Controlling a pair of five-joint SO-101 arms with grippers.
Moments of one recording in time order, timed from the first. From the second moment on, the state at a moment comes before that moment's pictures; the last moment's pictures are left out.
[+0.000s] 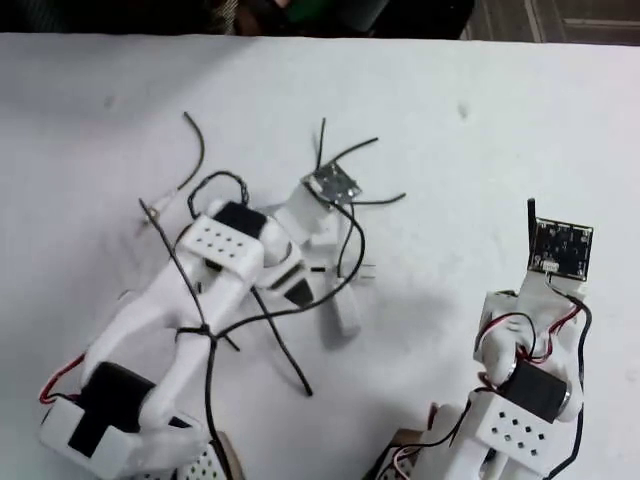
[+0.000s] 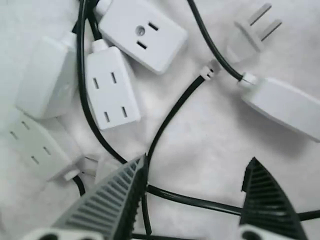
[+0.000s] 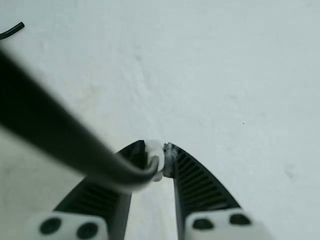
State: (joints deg) left arm 20.1 -6.9 31.4 62.2 -24.0; right arm 25.7 -75.4 67.4 63.6 16.7
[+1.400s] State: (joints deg) left arm 24.7 -7.0 26.0 64.0 -35.3; right arm 28.6 -75.4 67.4 62.2 16.7
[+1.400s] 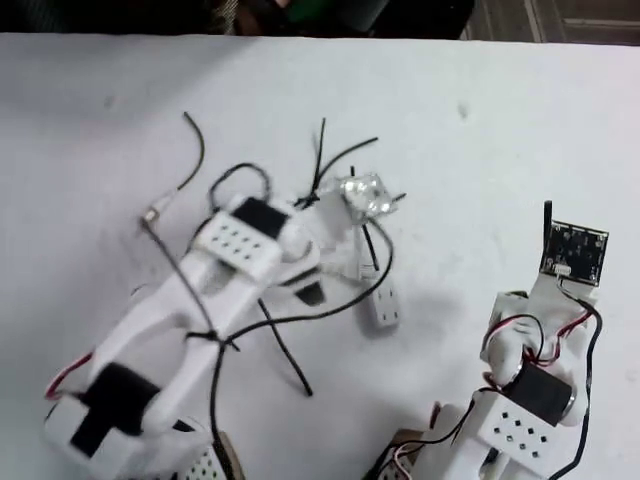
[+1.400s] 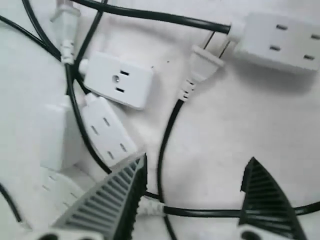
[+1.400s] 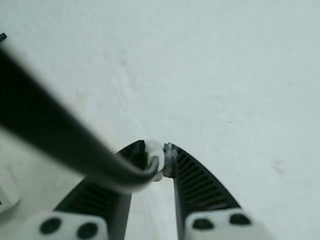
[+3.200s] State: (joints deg) left arm 23.1 17.7 5.5 50.4 -45.9; right arm 28.4 -75.4 68.8 62.2 16.7
